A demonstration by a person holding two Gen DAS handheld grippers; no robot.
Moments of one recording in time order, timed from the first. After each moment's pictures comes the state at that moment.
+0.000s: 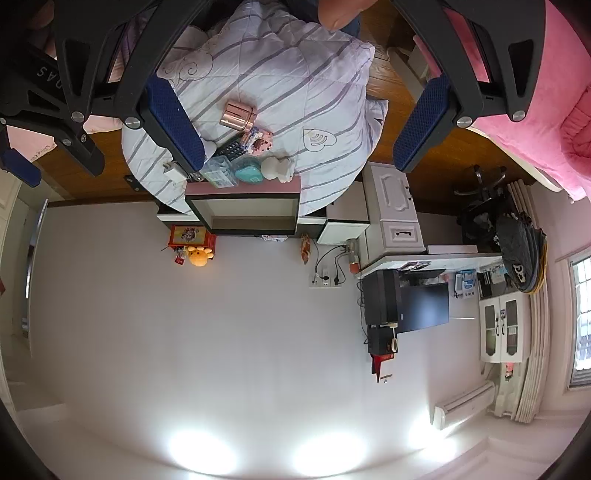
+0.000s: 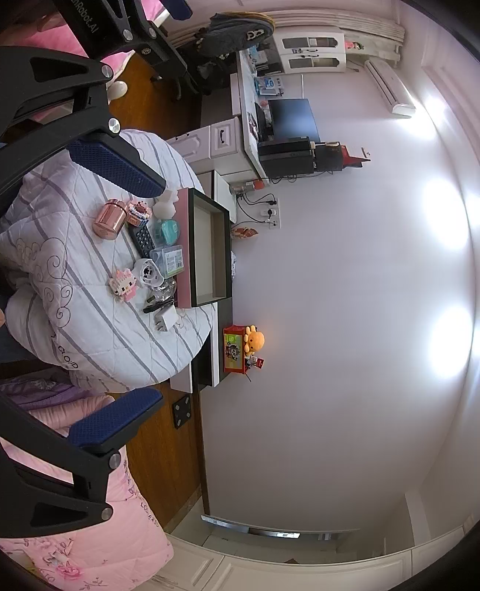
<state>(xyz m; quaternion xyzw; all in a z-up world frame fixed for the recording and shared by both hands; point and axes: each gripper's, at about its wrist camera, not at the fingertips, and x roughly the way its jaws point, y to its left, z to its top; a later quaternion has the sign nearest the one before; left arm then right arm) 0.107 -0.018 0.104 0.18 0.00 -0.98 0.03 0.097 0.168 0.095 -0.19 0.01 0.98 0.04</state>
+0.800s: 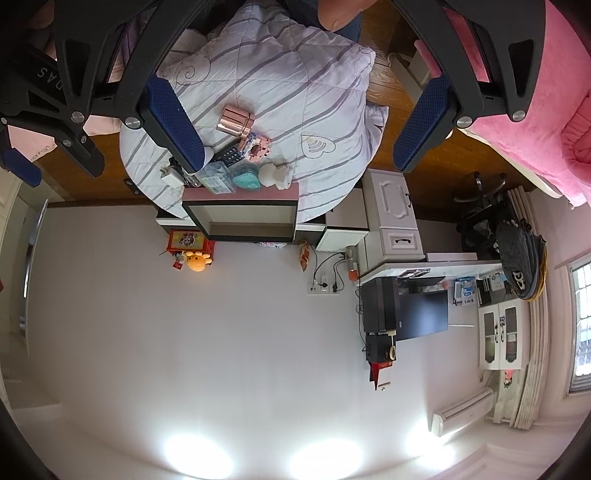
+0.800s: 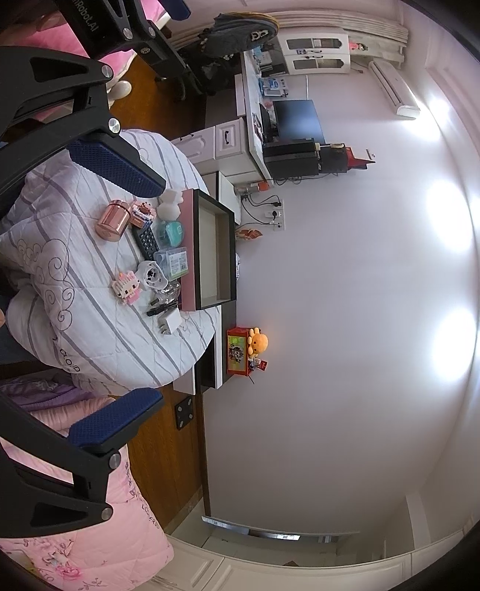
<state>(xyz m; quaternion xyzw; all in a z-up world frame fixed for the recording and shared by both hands) 0.106 -0.027 0.098 0.19 0.01 -0.98 0.03 0.090 0.166 0.090 -0.20 0.01 0.98 0.04</state>
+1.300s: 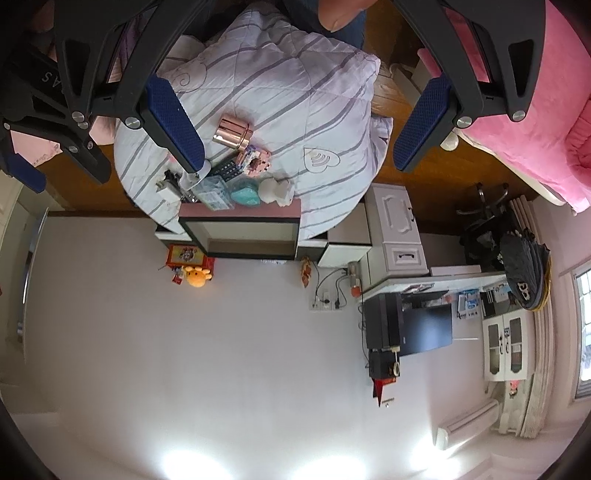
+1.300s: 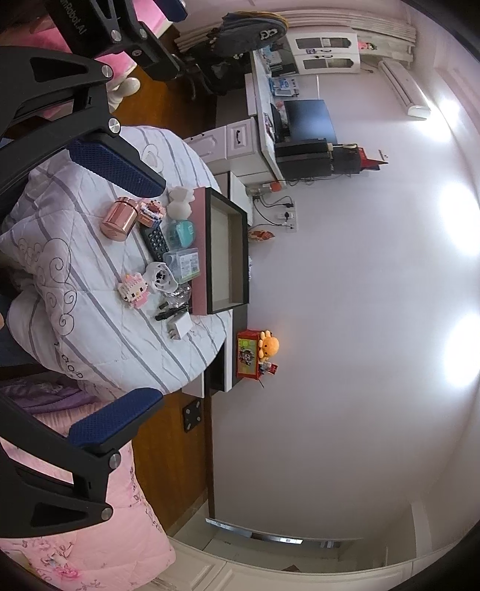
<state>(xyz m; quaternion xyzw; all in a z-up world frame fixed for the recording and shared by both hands) 0.078 -0.024 0.078 0.23 0.01 -0.97 0.02 0.062 0.162 0.071 -0.22 0.00 0.97 0.03</state>
